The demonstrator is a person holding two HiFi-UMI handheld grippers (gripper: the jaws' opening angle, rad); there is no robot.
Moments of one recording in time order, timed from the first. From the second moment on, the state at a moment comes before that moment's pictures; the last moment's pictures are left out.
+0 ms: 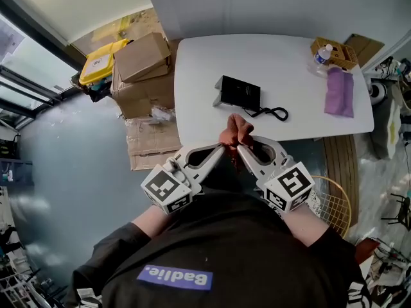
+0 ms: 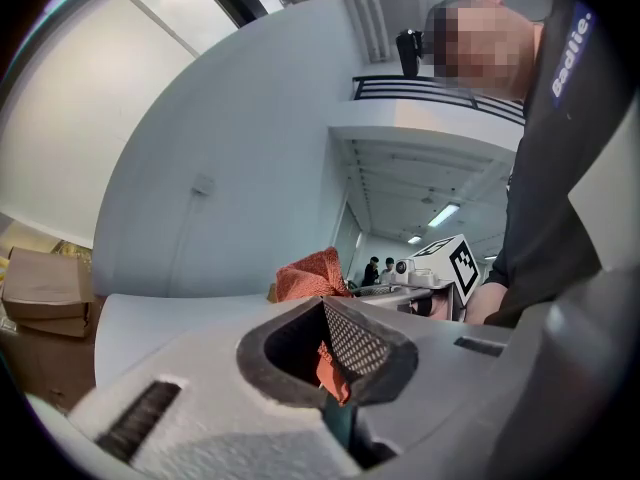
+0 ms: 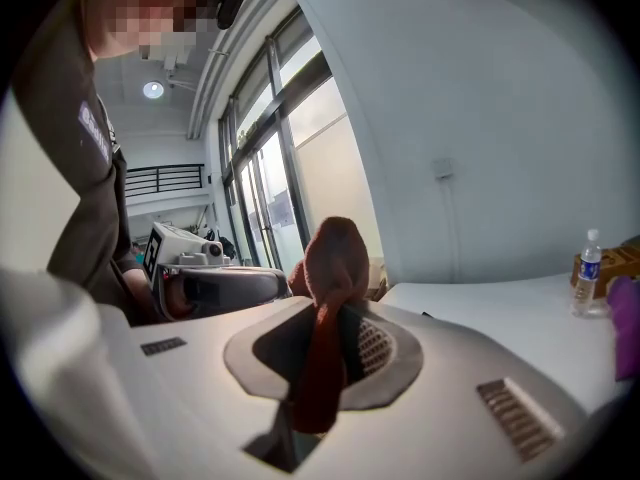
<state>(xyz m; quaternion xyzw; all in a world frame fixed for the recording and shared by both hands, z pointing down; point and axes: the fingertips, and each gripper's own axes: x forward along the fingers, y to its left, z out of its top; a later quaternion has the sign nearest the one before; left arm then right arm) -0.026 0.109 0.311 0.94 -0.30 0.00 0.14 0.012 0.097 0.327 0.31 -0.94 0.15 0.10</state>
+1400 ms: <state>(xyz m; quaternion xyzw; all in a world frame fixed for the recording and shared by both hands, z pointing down) -0.034 -0.026 0.342 0.95 -0.28 0.03 0.16 0.008 -0.045 0.364 0.34 -0.92 0.16 0.11</state>
